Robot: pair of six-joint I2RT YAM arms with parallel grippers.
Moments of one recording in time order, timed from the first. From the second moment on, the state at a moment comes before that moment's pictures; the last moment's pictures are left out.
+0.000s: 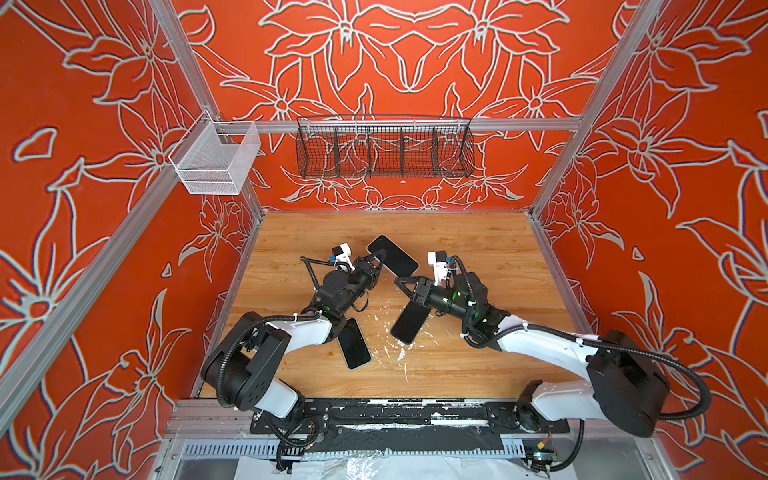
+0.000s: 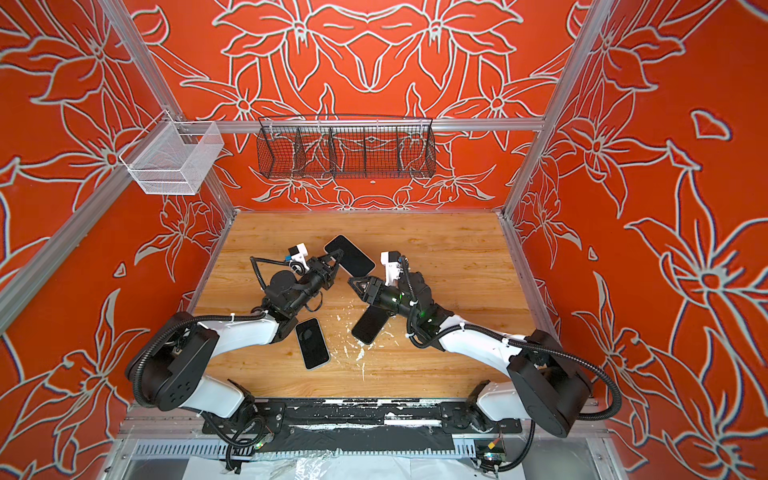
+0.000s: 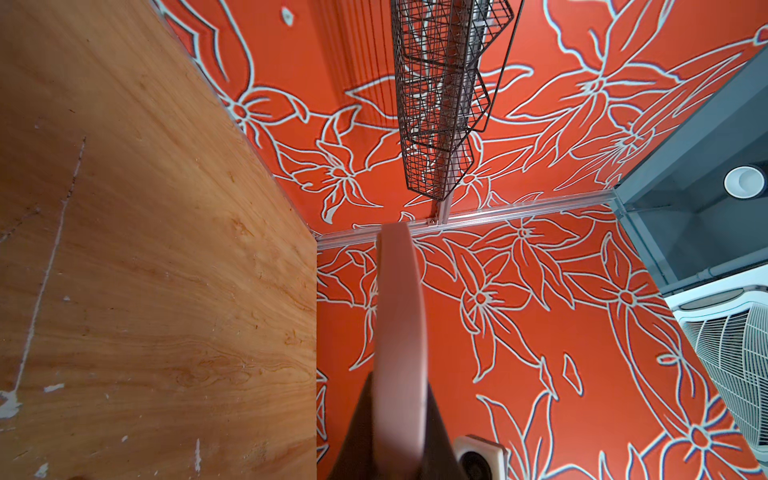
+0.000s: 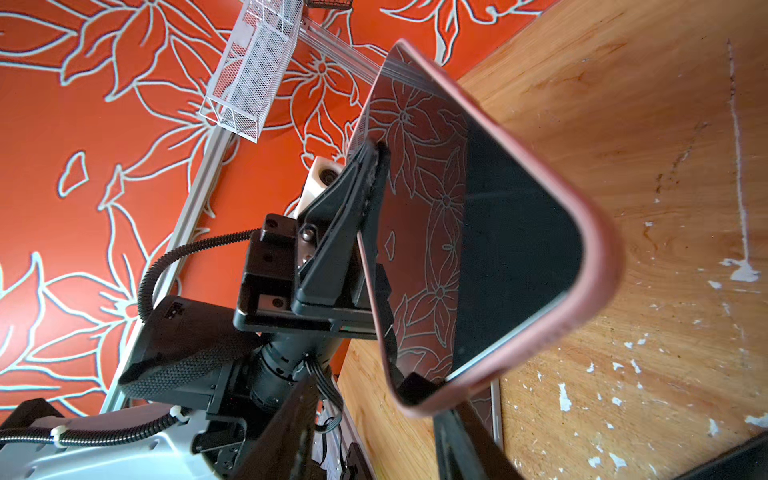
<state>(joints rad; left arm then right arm) -0.46 1.50 0.55 1.05 0.13 -1.43 0.75 1.34 0.64 0.57 -0.28 1.06</state>
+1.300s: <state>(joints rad) -0.48 1.51 0.51 1.12 0.09 -1.46 0.74 1.43 0.61 0.74 -0.28 1.08</state>
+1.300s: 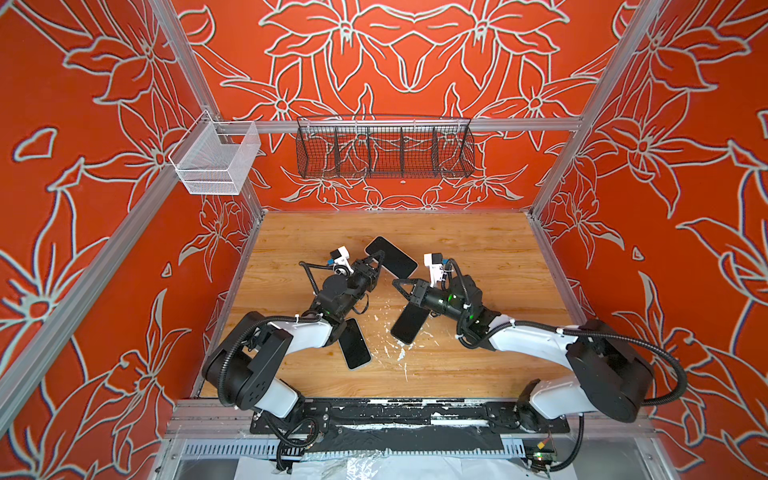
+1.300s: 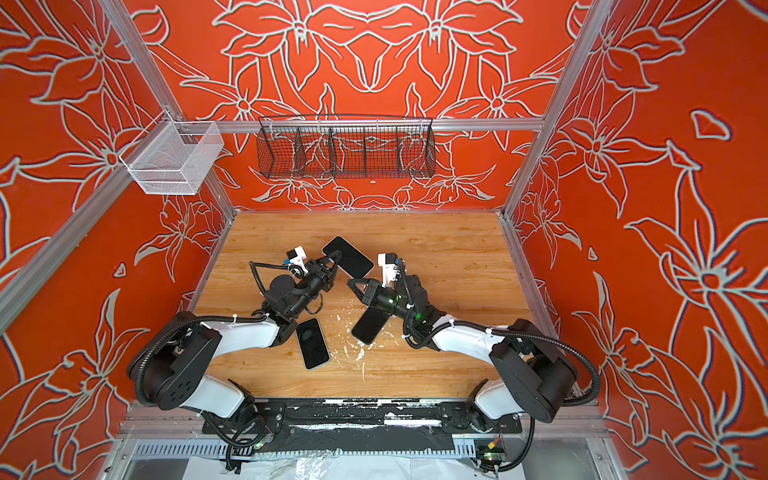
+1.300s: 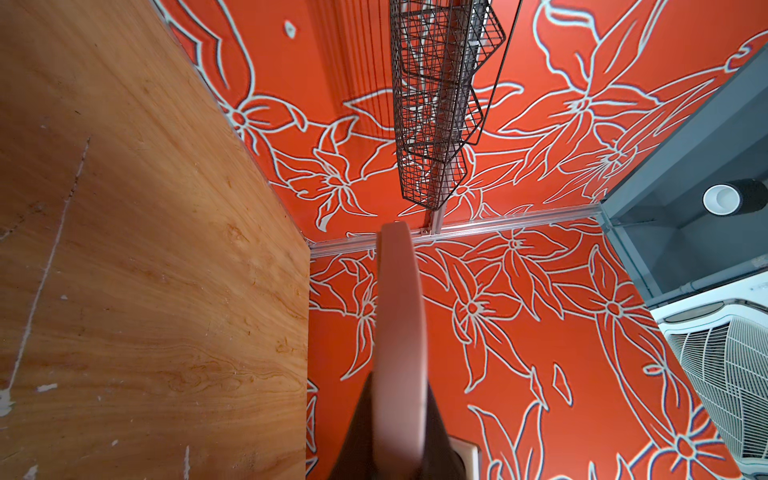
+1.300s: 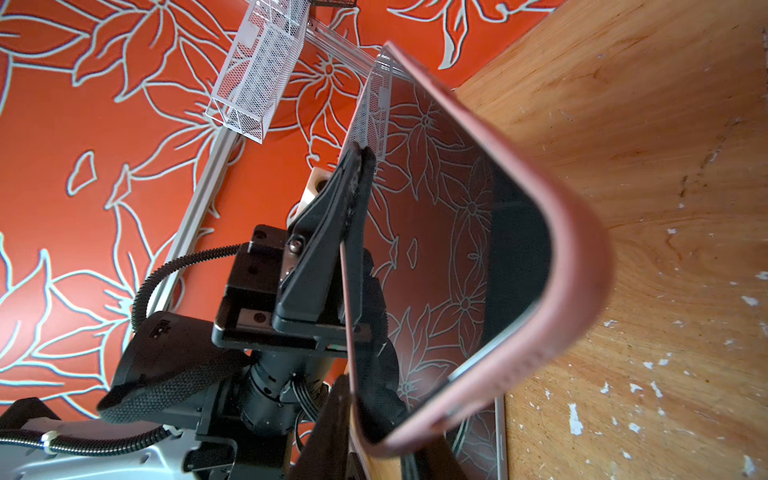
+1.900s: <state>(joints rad) -0.48 1.51 0.49 1.17 0.07 -1.49 0.74 1.49 0.59 0.90 -0.29 1.16</state>
